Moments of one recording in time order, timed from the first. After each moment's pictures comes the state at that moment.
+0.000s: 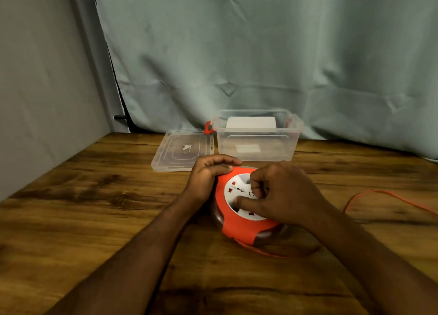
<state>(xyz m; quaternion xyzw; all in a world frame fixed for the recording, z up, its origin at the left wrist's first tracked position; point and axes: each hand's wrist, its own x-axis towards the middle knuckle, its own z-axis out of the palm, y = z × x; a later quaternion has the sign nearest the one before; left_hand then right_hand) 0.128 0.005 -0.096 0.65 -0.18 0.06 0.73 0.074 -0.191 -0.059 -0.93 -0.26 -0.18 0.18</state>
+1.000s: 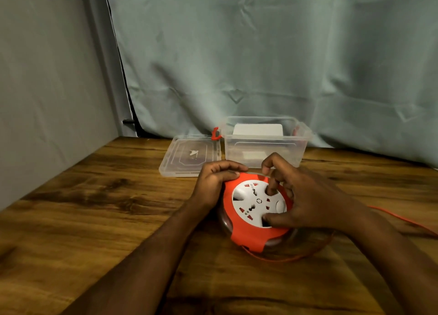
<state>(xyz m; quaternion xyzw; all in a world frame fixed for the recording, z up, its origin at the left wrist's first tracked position) 0.128 0.005 -0.096 0.66 -0.17 0.09 0.72 0.070 -0.217 -0.033 -0.92 -0.34 -0.10 0.18</state>
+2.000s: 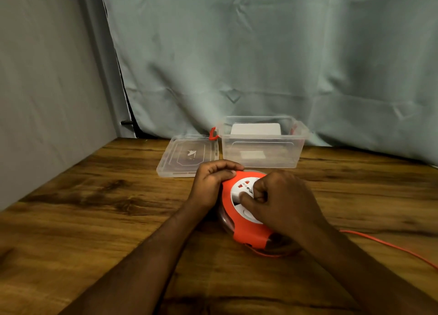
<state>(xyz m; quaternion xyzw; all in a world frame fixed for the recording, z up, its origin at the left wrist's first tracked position) 0.126 0.003 -0.097 0.66 -0.16 0.11 0.73 0.068 -0.174 -0.065 -0.93 -0.22 -0.22 0.19</state>
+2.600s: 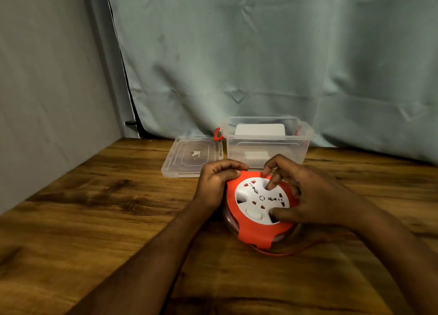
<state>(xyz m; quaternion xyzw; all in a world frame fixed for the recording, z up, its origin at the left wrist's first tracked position) 0.127 0.003 -0.097 0.66 -0.15 0.12 0.72 0.076 -0.221 -0.032 -0.93 -0.31 -0.07 0.20</state>
